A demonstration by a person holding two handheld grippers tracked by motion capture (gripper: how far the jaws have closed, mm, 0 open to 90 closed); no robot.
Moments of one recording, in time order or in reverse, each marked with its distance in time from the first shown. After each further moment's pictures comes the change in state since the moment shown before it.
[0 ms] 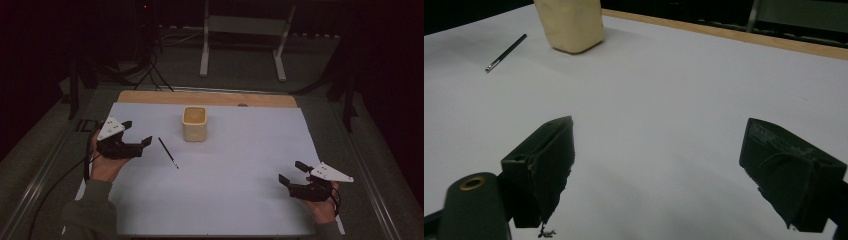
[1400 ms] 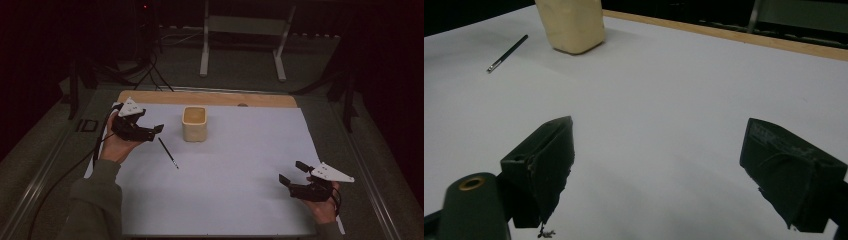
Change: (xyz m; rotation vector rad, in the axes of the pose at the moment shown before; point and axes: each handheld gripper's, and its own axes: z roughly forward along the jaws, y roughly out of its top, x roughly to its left) left arm 0.006 0.041 0.039 0.152 -0.055 0.064; right arm -0.001 0.000 -0.002 0.001 0.005 0.003
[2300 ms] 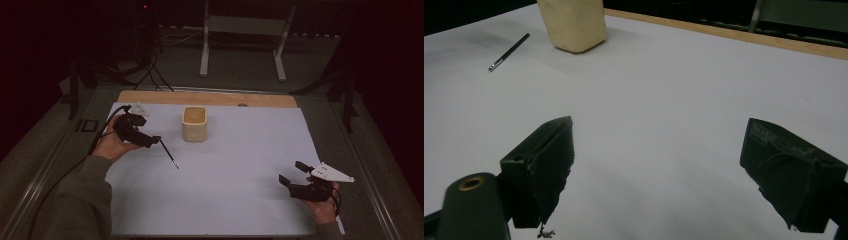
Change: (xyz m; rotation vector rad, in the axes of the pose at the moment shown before) left arm 0.004 -0.001 0.013 0.300 -0.100 0.063; right arm 0.000 0.000 0.000 0.004 0.004 -0.003
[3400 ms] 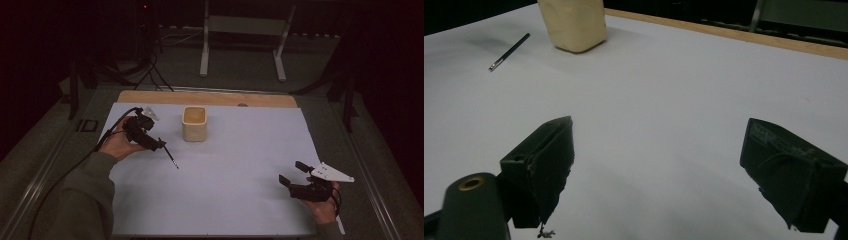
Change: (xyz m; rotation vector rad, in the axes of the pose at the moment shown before) left arm -0.008 0.010 0.022 0.104 -0.044 0.066; right arm 0.000 0.000 0.000 0.001 0.002 0.000
